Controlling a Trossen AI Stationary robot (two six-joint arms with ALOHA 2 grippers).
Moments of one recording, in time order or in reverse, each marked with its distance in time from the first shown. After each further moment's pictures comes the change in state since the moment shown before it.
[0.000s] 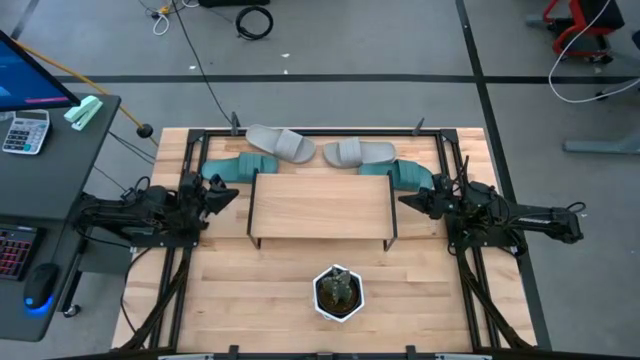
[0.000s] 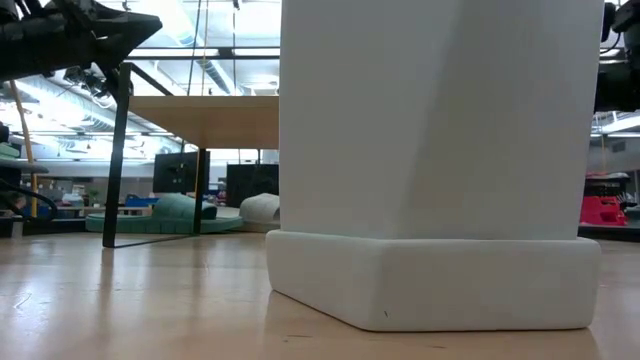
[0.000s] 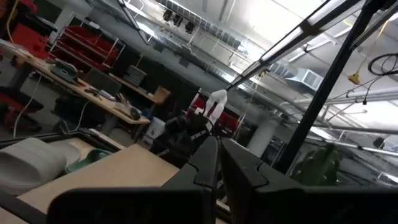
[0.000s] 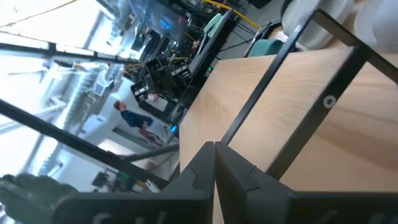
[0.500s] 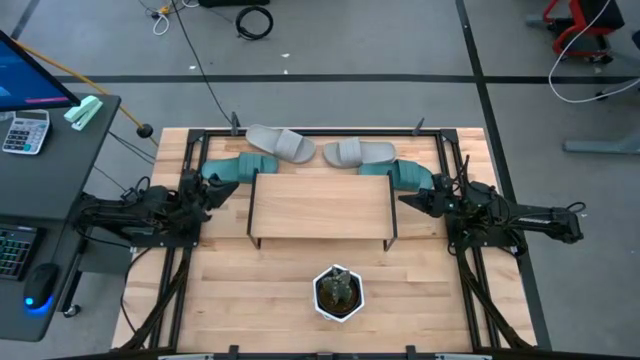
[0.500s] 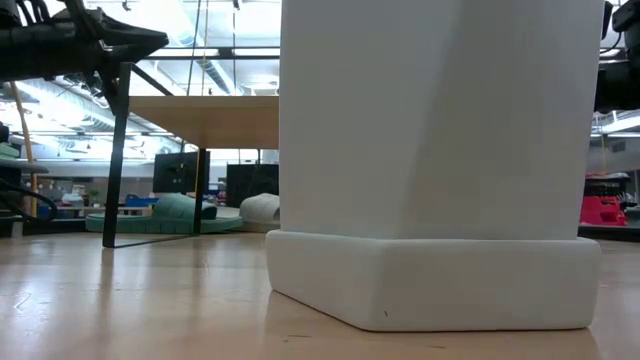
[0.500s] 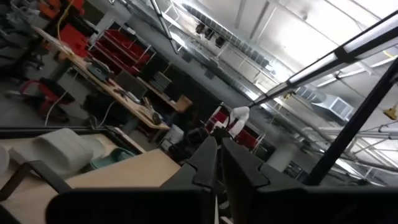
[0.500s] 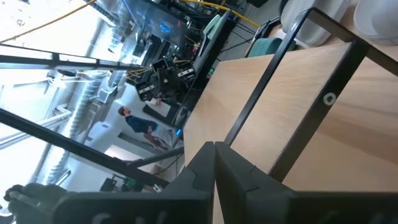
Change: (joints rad) left arm 0.000 0.000 0.000 -0.026 -0.146 -0.081; right arm 0.000 0.000 0.000 0.009 0.008 0.047
